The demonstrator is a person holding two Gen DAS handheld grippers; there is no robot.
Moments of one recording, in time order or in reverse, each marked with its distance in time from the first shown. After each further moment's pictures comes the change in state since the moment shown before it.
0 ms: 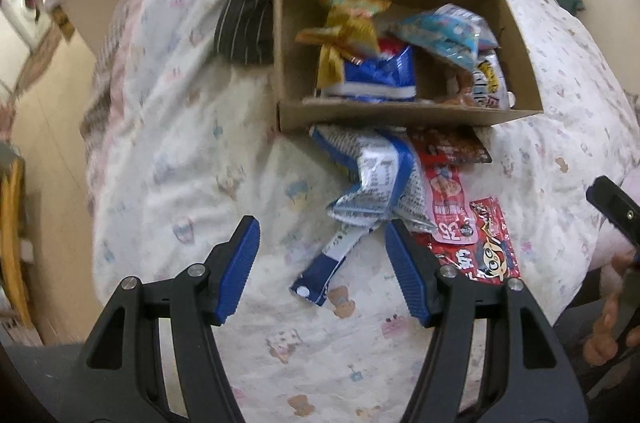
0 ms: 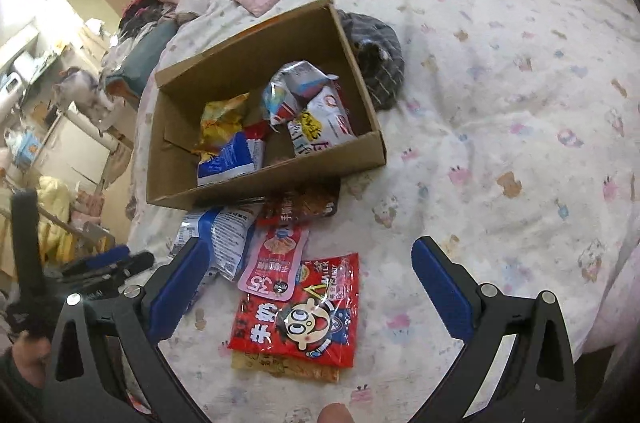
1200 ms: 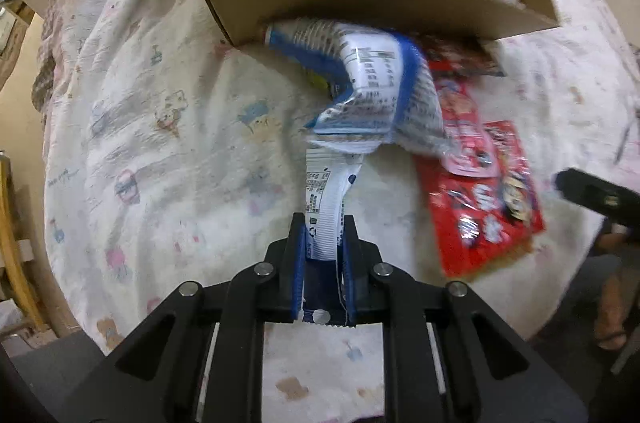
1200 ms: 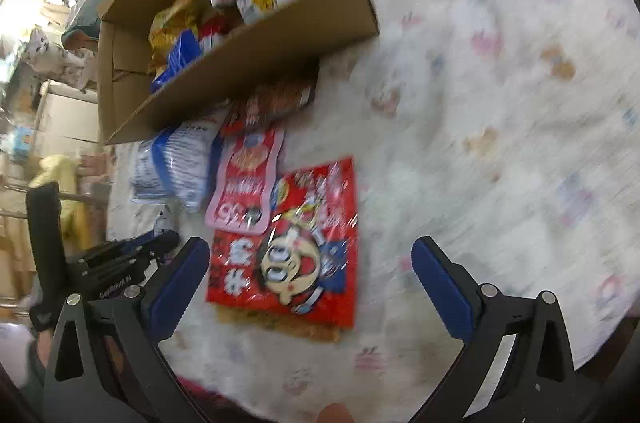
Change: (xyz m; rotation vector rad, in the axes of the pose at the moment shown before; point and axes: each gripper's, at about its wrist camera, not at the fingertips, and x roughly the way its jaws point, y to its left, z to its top) left arm 0.044 -0.016 -0.019 0.094 0.229 -0.044; right arm 0.071 -0.026 -0.026 0.142 0.409 0.053
